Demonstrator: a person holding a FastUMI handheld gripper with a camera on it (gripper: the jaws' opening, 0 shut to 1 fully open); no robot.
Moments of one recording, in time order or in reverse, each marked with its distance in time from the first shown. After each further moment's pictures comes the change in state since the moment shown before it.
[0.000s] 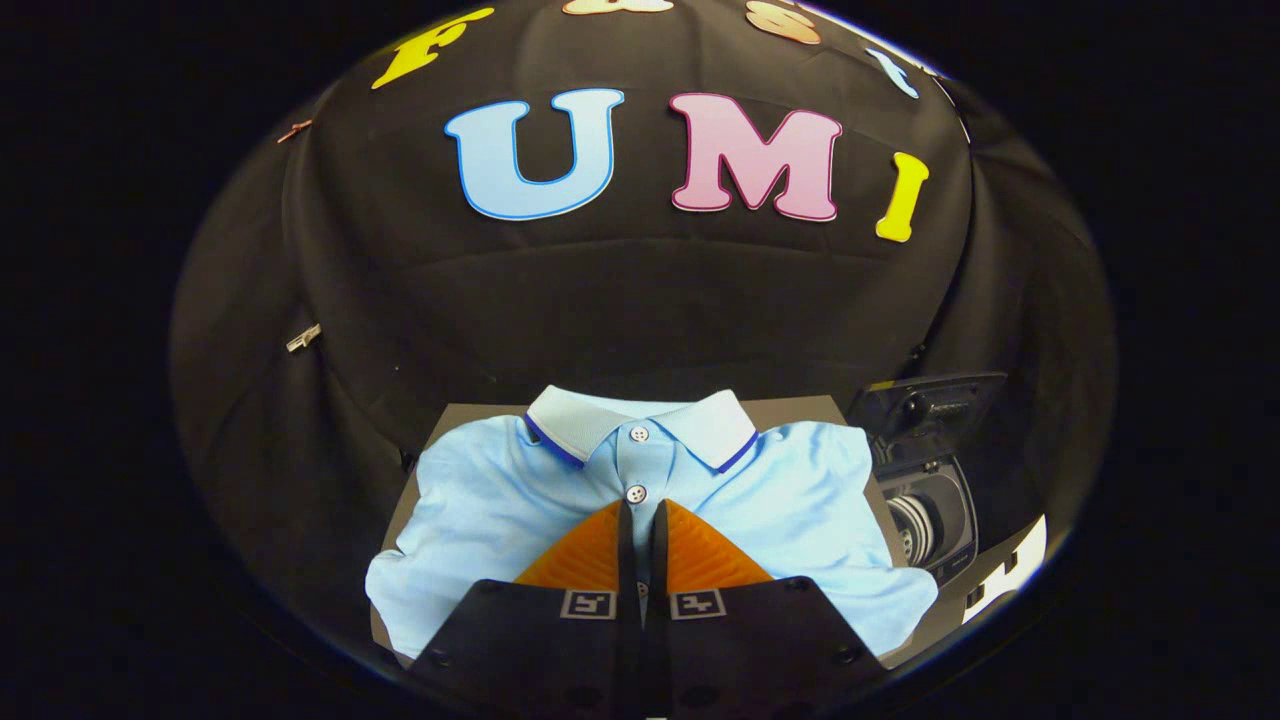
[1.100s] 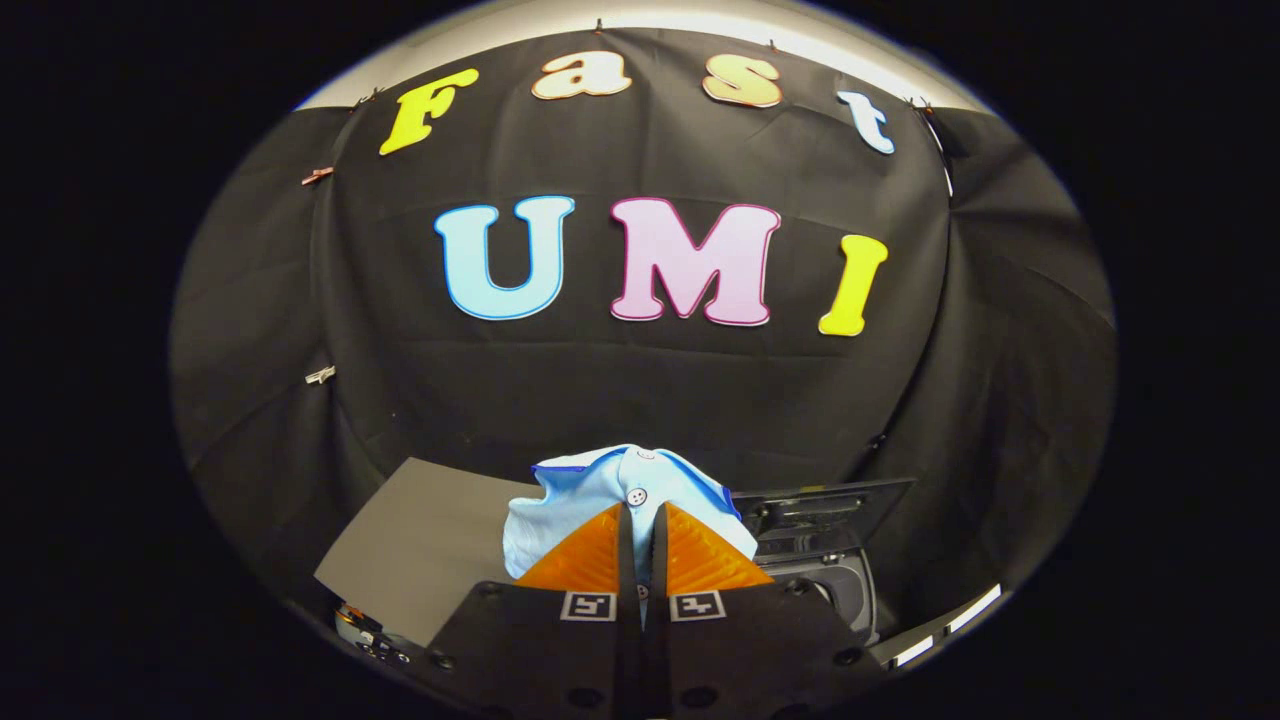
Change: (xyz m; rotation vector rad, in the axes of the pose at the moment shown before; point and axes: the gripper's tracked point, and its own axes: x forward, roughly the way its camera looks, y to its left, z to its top) arm -0.091 -0.194 0.096 -0.081 -0.230 0.043
